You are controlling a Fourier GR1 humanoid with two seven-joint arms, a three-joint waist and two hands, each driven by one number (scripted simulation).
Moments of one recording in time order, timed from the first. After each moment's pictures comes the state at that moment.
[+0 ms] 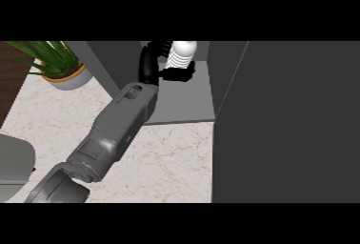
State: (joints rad) left arm -1.15 0.01 -0.13 -0.23 0.30 0.56 -0.44; right arm 0.53 -0.04 0.26 -2.07 -0.26 0.31 -0.16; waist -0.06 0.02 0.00
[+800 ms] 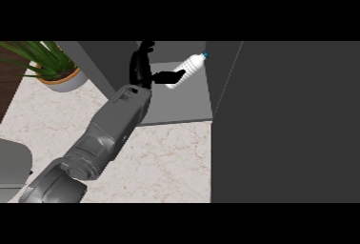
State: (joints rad) left arm -1.18 0.03 -0.13 -0.08 0.24 0.70 -0.47; right arm 0.52 -0.06 0.24 -2.08 -0.28 0.32 -0.16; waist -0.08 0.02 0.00
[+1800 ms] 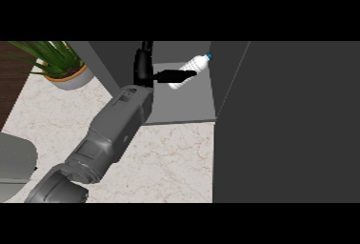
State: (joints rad) left arm -1.13 0.01 -0.02 -0.20 0.32 0.46 -0.65; right arm 0.54 -0.06 0.25 -2.09 -0.25 0.32 -0.19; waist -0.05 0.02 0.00
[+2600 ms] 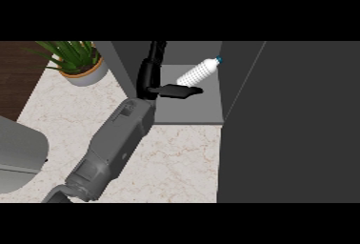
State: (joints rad) left arm -0.94 0.00 -0.14 -0.50 0.37 0.28 -0.68; right arm 0.60 -0.08 0.23 -2.14 -0.26 0.29 -0.18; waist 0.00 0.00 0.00
